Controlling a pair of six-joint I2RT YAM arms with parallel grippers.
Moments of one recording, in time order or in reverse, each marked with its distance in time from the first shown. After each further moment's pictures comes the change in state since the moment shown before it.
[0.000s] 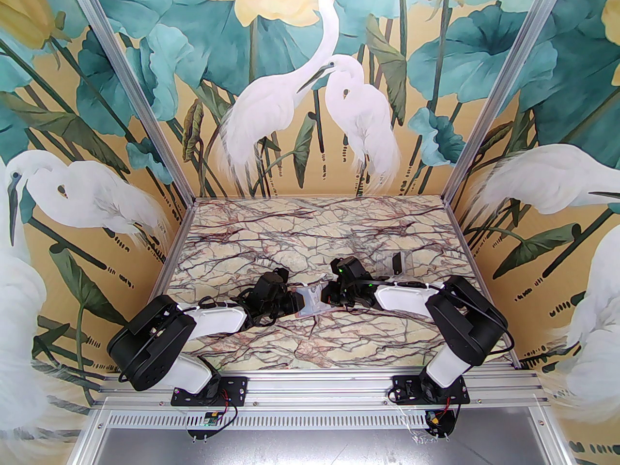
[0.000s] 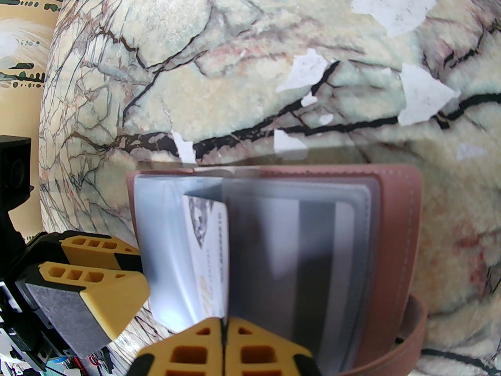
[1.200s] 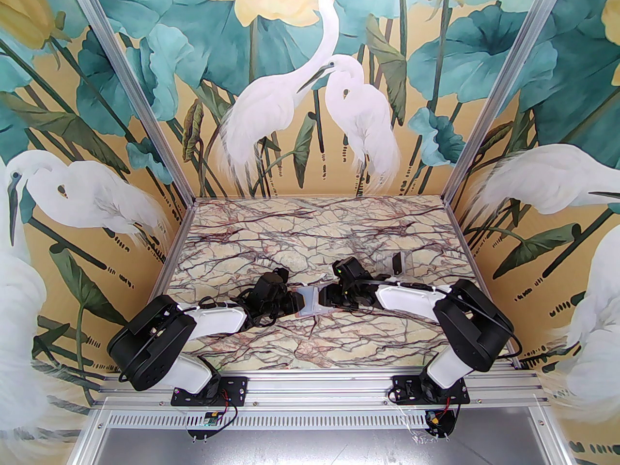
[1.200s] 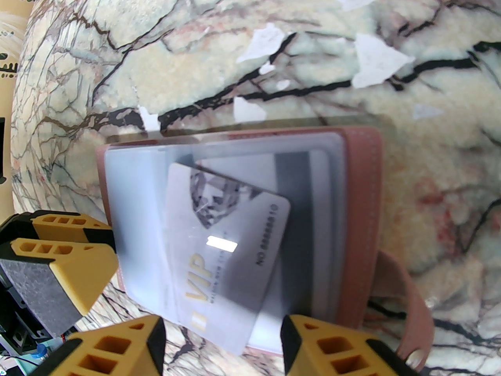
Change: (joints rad) left arm 0.000 0.000 -0.005 0.012 0.000 0.000; right arm 0.011 -0.047 0.045 -0.203 0.084 -0.061
